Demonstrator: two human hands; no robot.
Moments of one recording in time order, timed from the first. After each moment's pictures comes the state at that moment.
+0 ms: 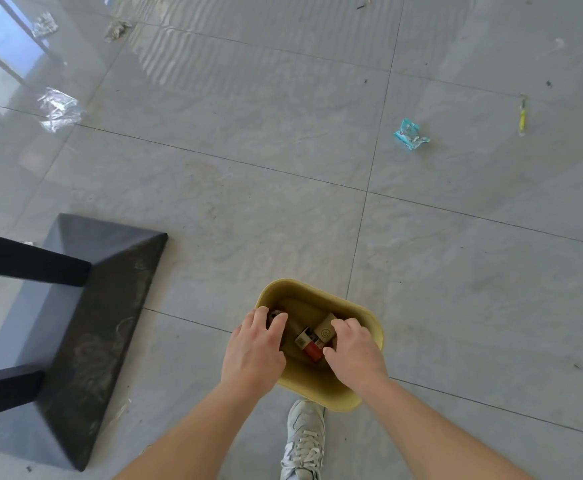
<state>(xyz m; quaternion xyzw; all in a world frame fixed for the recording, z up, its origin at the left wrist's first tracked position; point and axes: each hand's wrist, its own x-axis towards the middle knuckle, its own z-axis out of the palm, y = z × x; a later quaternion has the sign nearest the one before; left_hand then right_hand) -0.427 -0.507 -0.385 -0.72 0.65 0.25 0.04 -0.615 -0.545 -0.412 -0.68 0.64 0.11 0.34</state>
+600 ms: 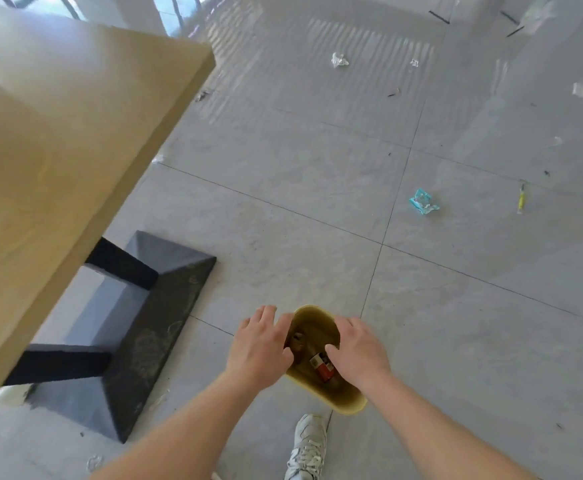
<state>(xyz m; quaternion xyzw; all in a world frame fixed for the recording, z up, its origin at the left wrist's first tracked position) -0.385 -0.494 -0.213 -0.73 0.65 0.22 0.03 -0.576 -0.555 -0.235 -0.75 0.58 0.10 0.30</state>
